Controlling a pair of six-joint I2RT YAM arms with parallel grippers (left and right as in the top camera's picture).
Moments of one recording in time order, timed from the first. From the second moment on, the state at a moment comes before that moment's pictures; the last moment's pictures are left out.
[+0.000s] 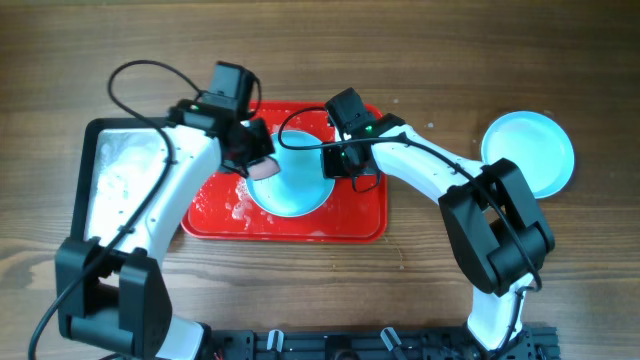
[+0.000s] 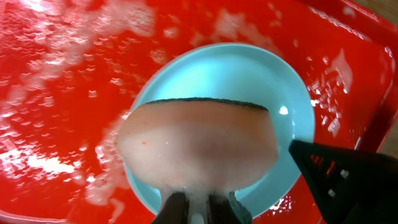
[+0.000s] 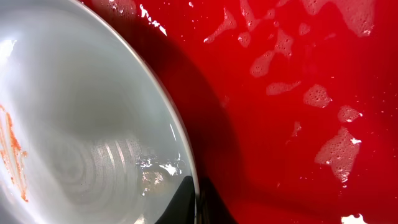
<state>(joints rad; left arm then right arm) -0.29 1.66 1.25 -0.86 0.08 -0.58 0.56 2.02 1.29 -0.55 -0.19 0.47</state>
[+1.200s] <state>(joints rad) -0.29 1.83 1.11 -0.69 -0.19 -0.45 0.57 2.03 1.30 -0.54 -0.26 0.49</state>
